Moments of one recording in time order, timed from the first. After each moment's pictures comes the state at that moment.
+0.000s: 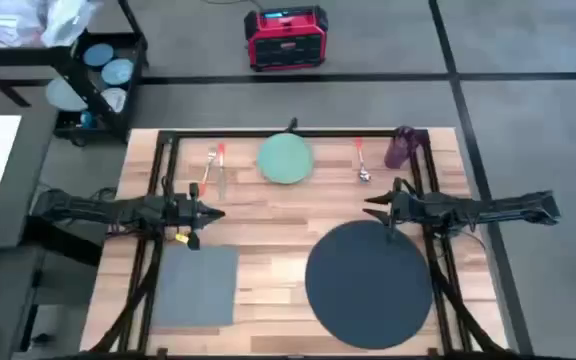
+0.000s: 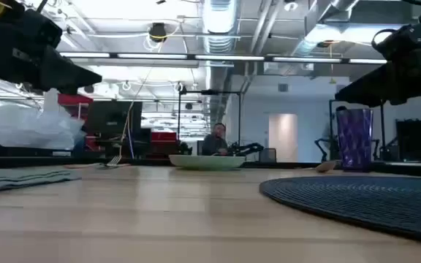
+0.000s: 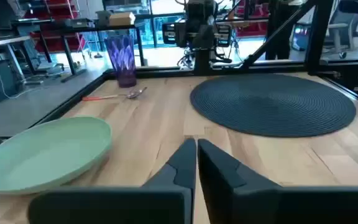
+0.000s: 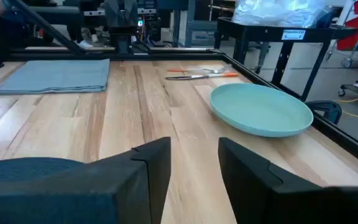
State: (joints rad) left arm -0.09 0.20 0.01 0.06 -0.21 0.04; right arm 0.04 0.24 0.00 0.07 0.29 -0.03
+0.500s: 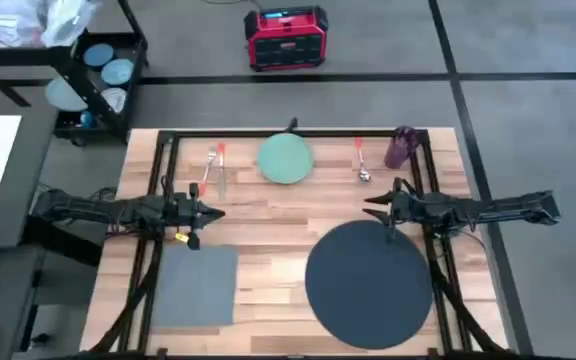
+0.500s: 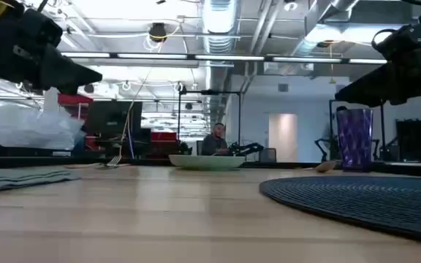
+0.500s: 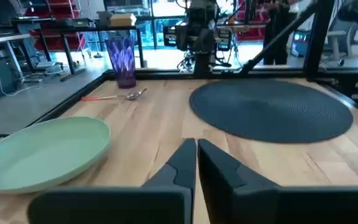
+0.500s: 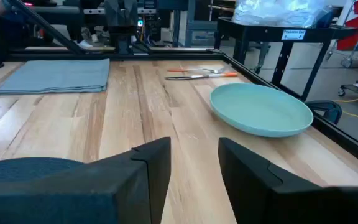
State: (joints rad) left arm -0.09 0.20 0.01 0.08 -0.21 0.00; right arm 0.04 0.24 0.00 0.07 0.29 -0.03
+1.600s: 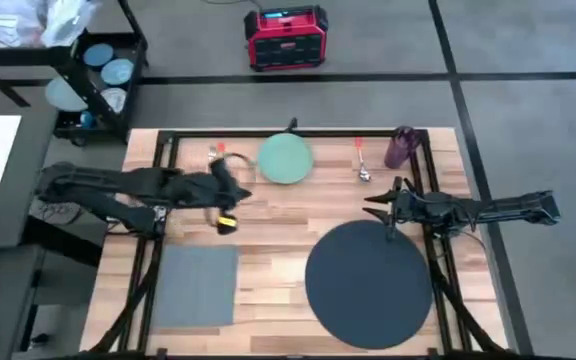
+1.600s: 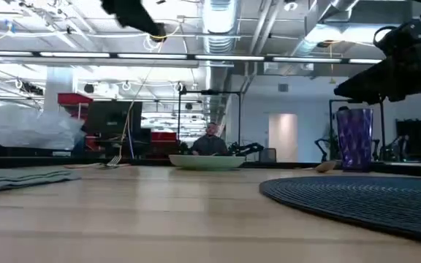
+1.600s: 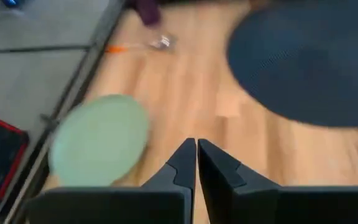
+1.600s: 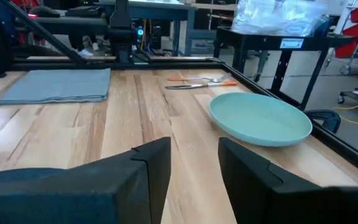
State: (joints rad) left arm -0.09 1.23 1.15 -0.67 -0.32 0.00; right arm 0.04 0.24 0.00 0.11 0.29 -0.03
